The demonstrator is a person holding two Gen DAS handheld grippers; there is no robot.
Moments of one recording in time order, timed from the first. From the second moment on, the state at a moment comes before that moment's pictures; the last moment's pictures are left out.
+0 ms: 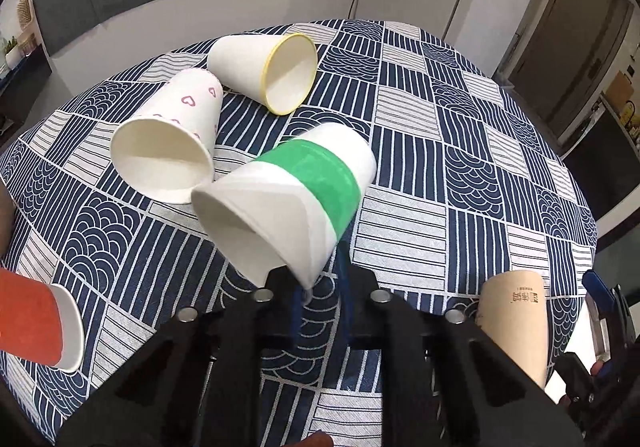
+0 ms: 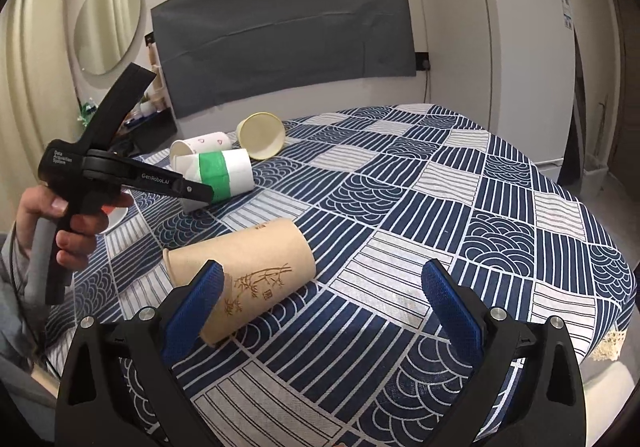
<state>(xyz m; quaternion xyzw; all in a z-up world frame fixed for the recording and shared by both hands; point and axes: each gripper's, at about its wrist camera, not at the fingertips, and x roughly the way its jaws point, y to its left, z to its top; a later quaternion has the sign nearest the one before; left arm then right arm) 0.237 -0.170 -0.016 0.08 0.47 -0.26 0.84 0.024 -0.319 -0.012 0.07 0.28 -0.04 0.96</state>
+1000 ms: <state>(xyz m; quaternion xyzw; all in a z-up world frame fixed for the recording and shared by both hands) 0.140 -0.078 -0.022 0.07 0.47 -0.25 0.85 -0.003 -0.252 0.008 0.05 0.28 0.02 0.96</state>
